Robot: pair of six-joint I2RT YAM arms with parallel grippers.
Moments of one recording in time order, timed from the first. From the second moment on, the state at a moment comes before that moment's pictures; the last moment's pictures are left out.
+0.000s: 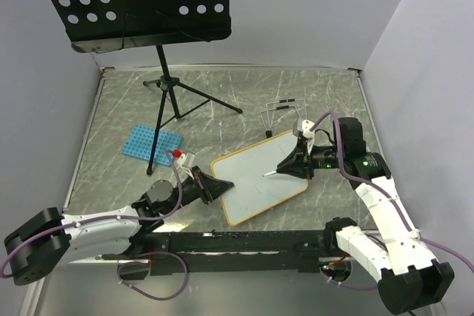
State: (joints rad) left arm -0.99 0.93 0.13 0.86 0.03 -0.83; right arm 0.22 0.86 0.88 -0.74 -1.07 -0.48
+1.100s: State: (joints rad) left arm -1.06 1.07 0.11 0.97 -0.03 -0.83; right arm 0.22 0.85 0.79 -0.61 -1.07 -0.44
